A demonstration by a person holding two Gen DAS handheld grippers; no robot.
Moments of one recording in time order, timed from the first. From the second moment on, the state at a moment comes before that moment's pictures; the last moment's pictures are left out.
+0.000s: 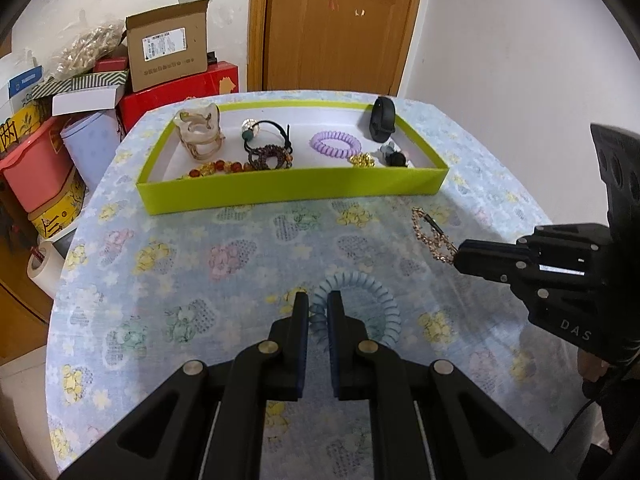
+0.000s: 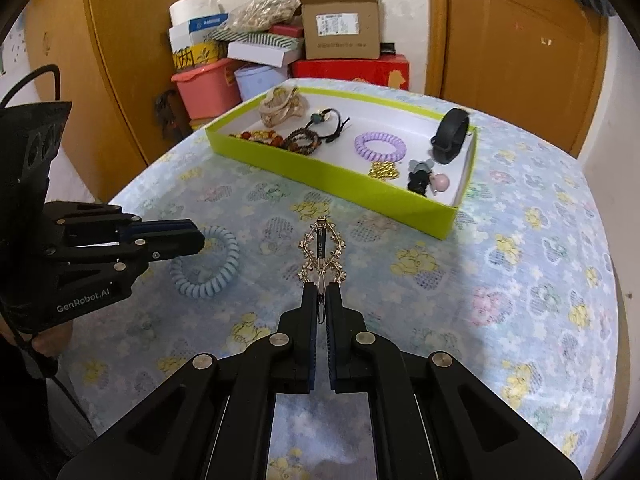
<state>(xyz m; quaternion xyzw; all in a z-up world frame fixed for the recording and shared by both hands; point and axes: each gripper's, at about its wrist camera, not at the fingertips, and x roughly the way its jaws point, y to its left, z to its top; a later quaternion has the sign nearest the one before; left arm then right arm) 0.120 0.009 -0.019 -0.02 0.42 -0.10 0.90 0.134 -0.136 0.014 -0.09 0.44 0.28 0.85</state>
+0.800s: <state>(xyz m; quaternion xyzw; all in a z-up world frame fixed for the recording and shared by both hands) 0.138 0.013 0.027 -0.03 0.39 -0.09 0.92 0.142 -0.144 0.060 -0.07 0.39 0.27 0.87</state>
